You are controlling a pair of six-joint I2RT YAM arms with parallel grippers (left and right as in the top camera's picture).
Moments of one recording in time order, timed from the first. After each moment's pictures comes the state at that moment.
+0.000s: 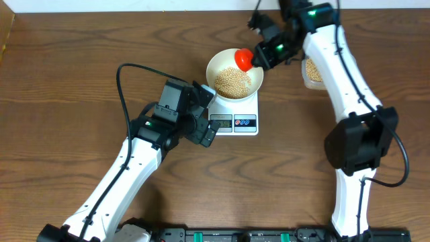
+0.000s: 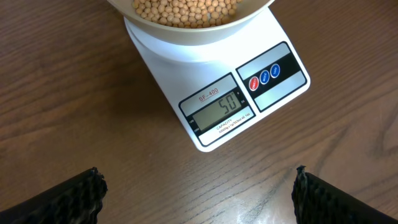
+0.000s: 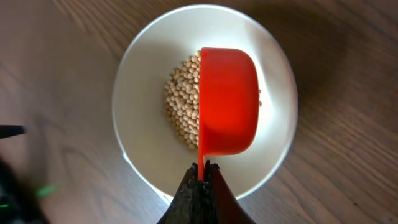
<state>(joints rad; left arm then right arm) -0.39 1.34 0.97 -0.63 0.17 0.14 0.26 2.21 2.21 -1.24 -0.52 -0.24</state>
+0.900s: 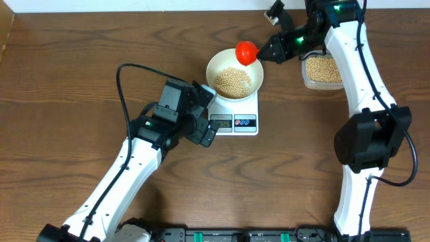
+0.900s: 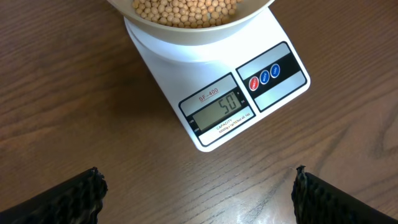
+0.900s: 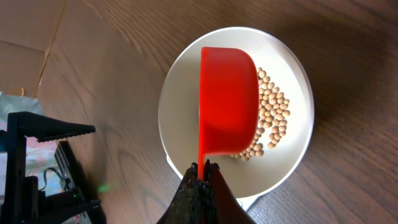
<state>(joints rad) -0.39 1.34 0.97 -0.63 0.17 0.14 0.17 2.21 2.21 -1.25 -0.77 -0.24</state>
